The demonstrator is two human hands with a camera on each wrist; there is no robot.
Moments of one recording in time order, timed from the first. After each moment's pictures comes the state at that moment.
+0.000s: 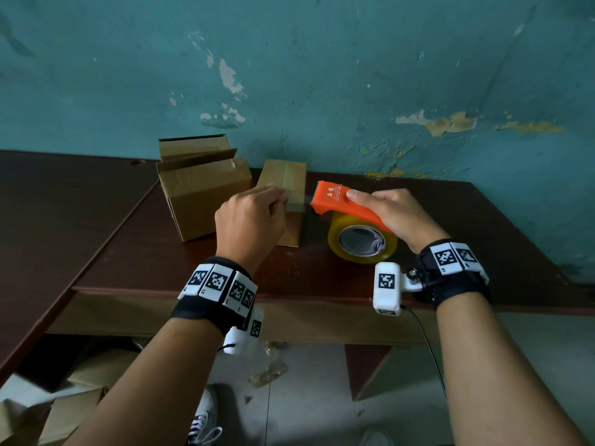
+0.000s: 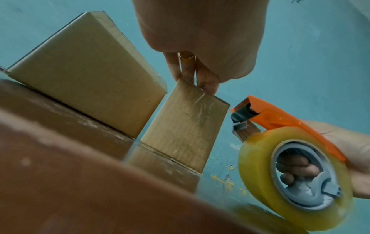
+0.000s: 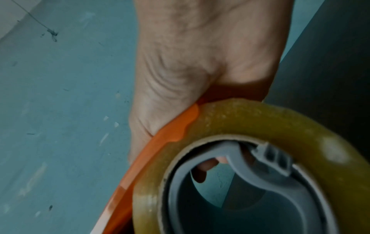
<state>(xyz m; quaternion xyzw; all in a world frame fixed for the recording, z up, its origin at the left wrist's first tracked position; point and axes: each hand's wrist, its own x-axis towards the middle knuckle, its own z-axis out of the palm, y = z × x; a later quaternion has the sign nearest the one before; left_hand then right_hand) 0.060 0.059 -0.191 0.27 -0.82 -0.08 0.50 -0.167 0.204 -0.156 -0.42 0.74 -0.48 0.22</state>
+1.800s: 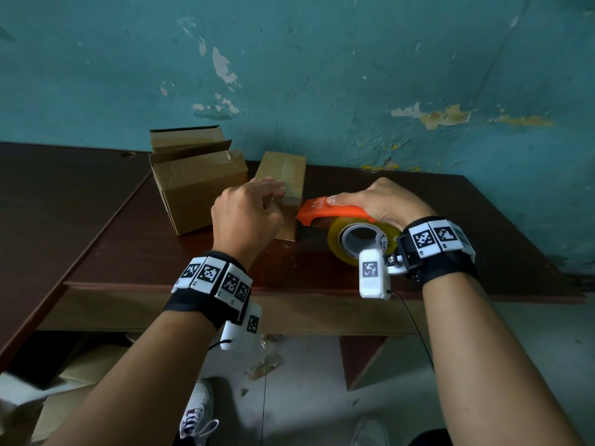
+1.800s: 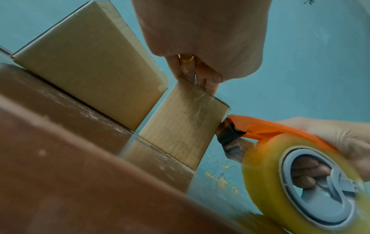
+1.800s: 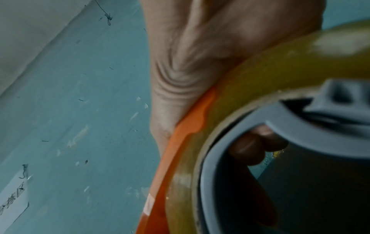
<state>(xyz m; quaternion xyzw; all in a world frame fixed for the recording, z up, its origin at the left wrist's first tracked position) 0.059 0.049 -0.204 0.27 -0.82 -0.16 0.48 -0.147 0.192 -0.126 -0.38 0.85 -0.29 0.22</state>
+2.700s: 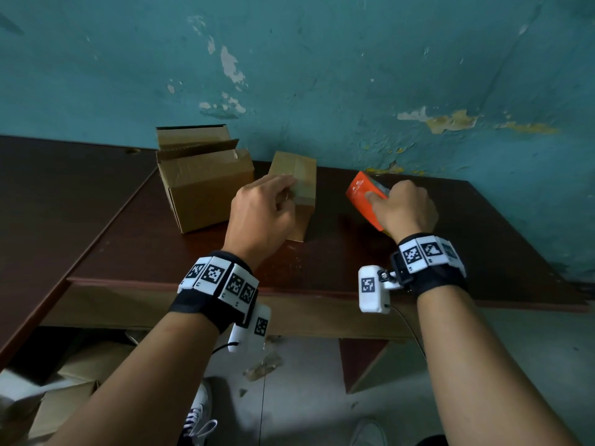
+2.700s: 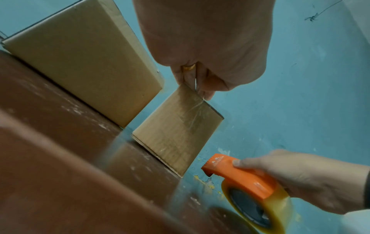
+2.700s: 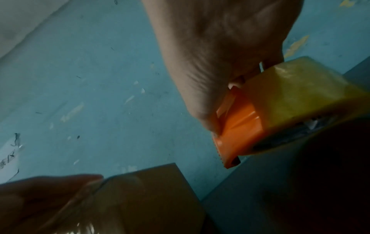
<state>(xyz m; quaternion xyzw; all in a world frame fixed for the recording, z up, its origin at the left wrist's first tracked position) 0.061 0.068 -0.181 0.22 -0.83 -0.19 0.47 -0.149 0.186 -0.151 -0.23 0.95 -0.22 -0.05</state>
